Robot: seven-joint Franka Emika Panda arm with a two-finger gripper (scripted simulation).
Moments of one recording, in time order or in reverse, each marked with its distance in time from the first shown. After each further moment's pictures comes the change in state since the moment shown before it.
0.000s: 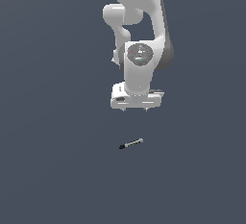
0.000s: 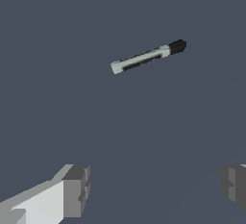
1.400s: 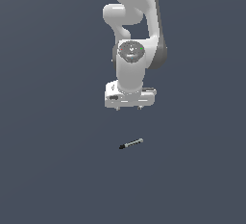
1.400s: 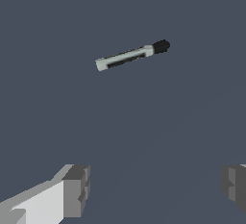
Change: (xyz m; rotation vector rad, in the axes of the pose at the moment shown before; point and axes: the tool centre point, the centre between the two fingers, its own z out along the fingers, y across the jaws) arm -0.005 0.026 -0.003 -0.018 0.010 -0.037
